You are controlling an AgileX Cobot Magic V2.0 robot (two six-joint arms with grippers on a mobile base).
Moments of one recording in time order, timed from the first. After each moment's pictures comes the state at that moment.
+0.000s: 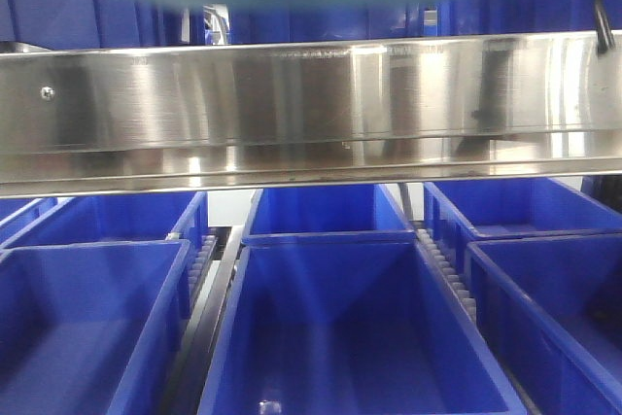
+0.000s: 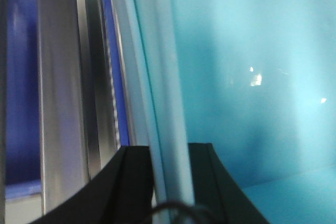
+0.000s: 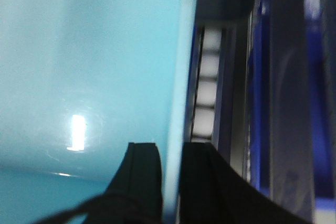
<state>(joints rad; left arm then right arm) -0.26 1.75 -2.06 -0.08 1.29 -0.25 0.19 1.72 -2.03 0.09 1.29 0.08</state>
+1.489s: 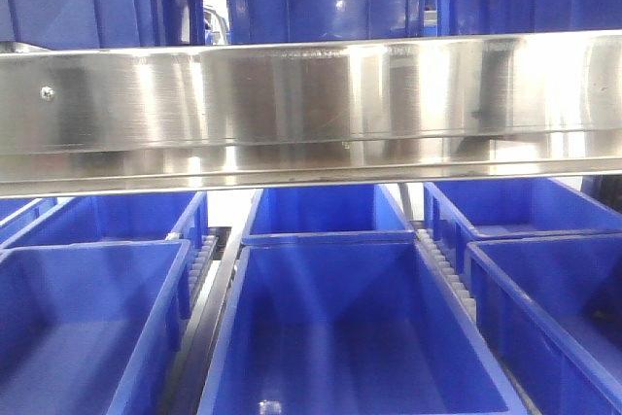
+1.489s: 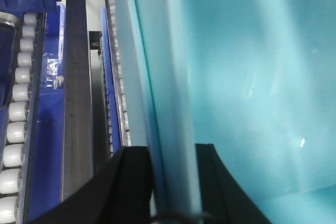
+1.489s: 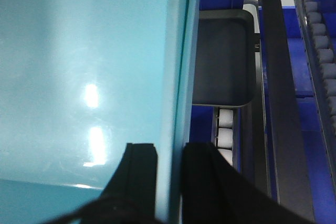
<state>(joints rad) -0.26 1.74 -2.30 0.00 1.30 -0.28 0.19 1.72 -2.27 0.10 1.29 0.15</state>
